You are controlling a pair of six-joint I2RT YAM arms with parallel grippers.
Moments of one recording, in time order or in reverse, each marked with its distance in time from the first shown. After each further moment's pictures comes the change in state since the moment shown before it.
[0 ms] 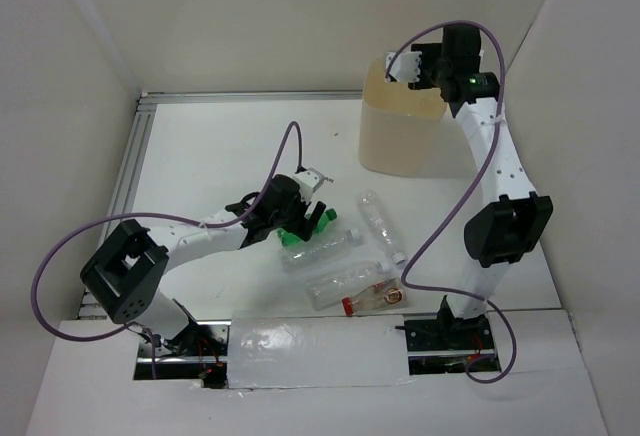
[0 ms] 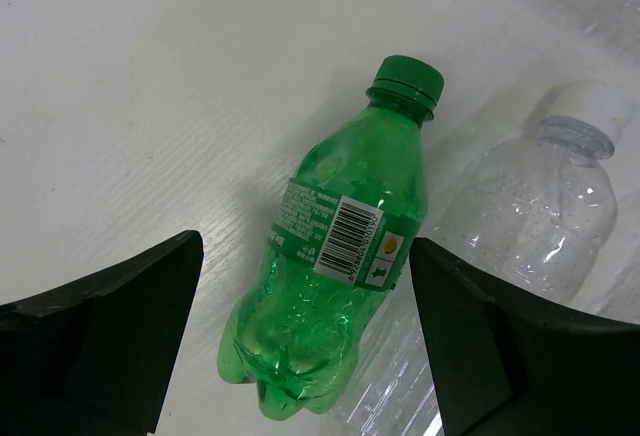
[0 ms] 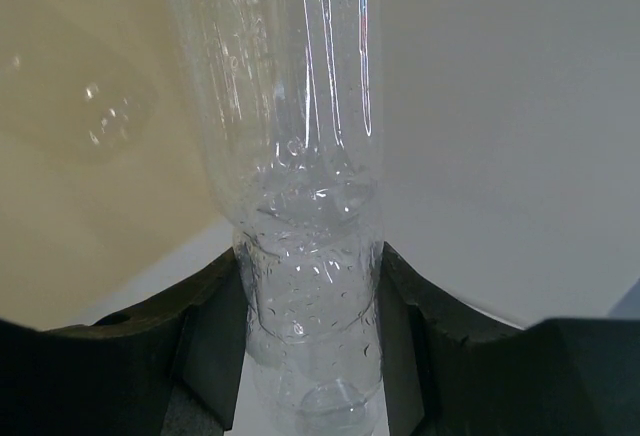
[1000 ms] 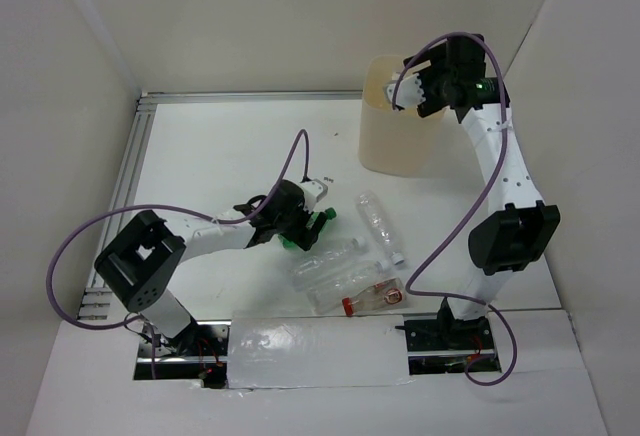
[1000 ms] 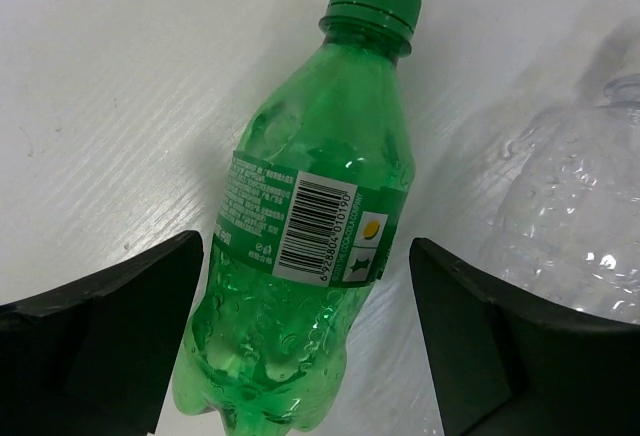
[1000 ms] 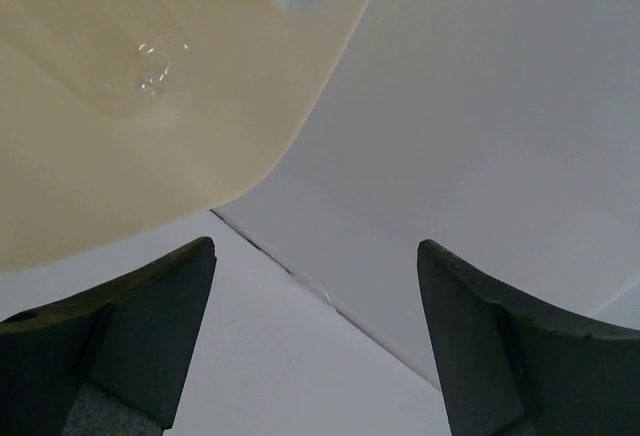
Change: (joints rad) left arm 0.003 0.082 -0.006 -0.017 0.096 0.003; right arm -0.025 -0.092 -0.085 -0.118 -0.074 -0.407
